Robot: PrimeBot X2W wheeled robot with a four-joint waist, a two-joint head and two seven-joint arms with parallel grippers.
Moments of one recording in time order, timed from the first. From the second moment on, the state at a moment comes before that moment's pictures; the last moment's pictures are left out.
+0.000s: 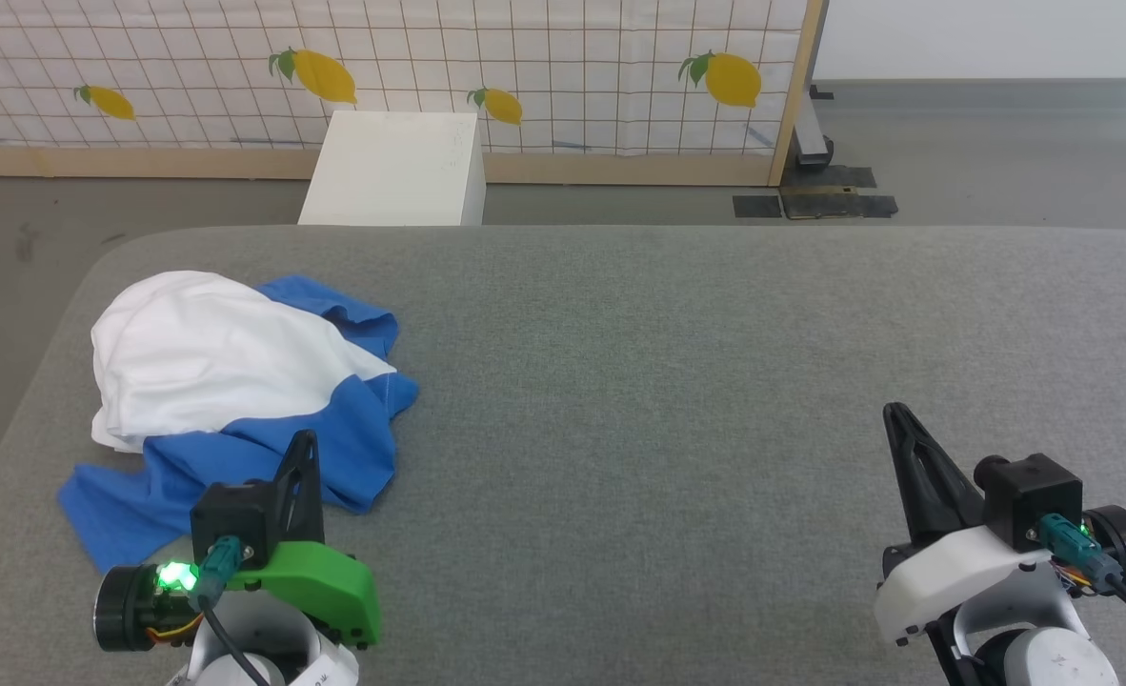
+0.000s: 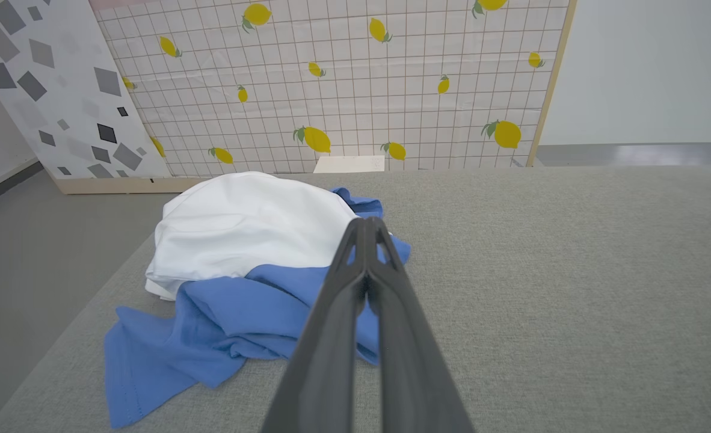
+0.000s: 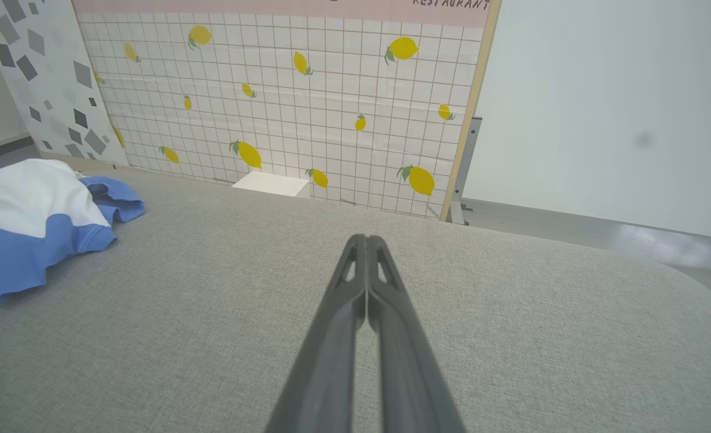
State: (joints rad) left arm -0.01 0.06 0.00 0.00 -0.01 0.00 0.00; right arm -0.02 -0.05 0.00 0.01 0.01 0.13 0.00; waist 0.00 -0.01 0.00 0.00
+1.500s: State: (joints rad) left arm -0.01 0.06 -0.02 0.05 -0.07 0.02 -0.06; right arm -0.02 -0.05 -0.04 0.06 0.07 0.13 -0.05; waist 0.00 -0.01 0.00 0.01
